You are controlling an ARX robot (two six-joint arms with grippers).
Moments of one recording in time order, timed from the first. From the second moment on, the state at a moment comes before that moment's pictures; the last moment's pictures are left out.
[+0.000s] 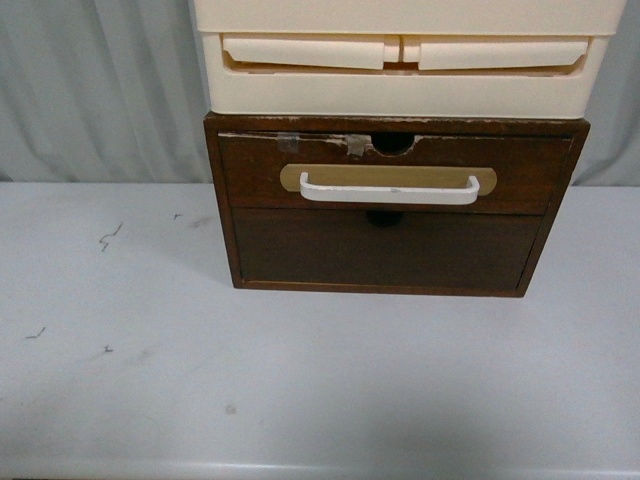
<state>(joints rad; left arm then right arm) 0.00 0.01 0.01 0.00 0.00 -0.02 0.00 0.00 0.01 0.00 0.00 0.00</state>
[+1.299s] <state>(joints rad) 0.00 0.01 0.01 0.00 0.00 -0.02 0.00 0.00 0.01 0.00 0.00 0.00</state>
